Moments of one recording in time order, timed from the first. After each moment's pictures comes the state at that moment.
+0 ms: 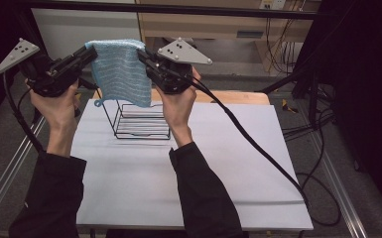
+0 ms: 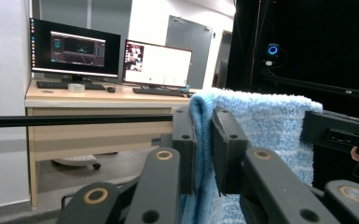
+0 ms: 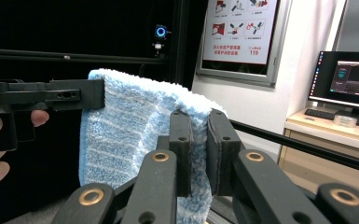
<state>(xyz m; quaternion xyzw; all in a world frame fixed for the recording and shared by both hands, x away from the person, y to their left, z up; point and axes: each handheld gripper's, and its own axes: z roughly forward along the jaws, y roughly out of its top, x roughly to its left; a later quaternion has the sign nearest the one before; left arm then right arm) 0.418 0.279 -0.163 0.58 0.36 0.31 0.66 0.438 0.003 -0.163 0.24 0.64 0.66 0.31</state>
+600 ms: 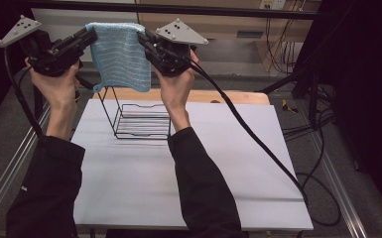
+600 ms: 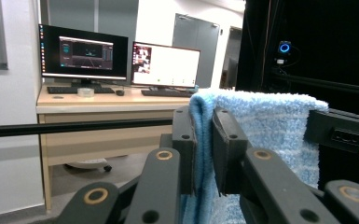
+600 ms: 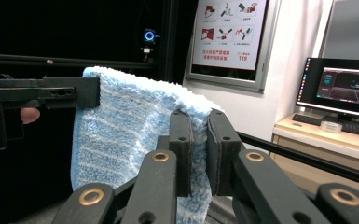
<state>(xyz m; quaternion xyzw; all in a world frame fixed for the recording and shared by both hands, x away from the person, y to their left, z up) 0.449 0.276 -0.138 0.58 0.36 0.33 0.65 0.467 0.007 -0.144 0.25 0.63 0.66 0.33</state>
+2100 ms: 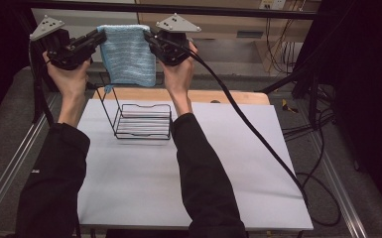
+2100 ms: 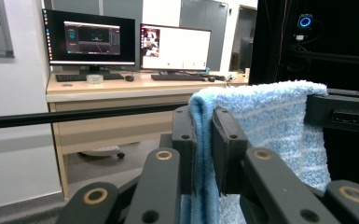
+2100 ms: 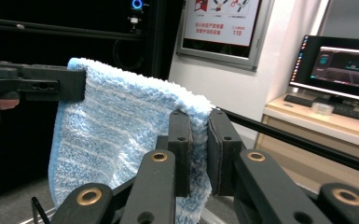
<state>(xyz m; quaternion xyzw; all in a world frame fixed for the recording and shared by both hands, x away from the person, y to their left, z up) 0.502 0.278 -0.164 0.61 0.37 0.33 0.62 0.528 0.010 -0.159 0.26 0.67 0.62 0.33</state>
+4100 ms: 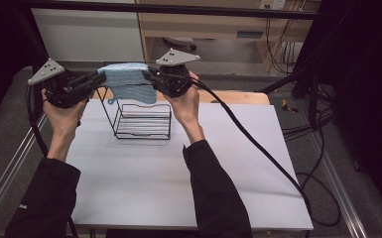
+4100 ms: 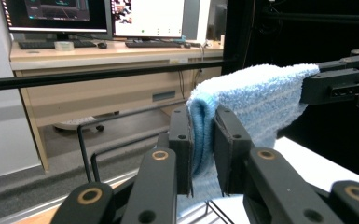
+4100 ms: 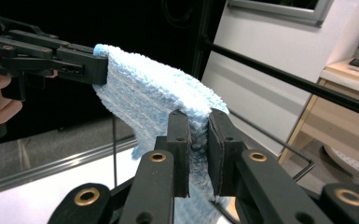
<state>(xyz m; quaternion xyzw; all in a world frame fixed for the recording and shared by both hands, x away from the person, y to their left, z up) 0.455 0.298 -0.232 0.66 0.35 0.28 0.60 0.489 0.000 -0.209 0.21 0.75 0.57 0.25</state>
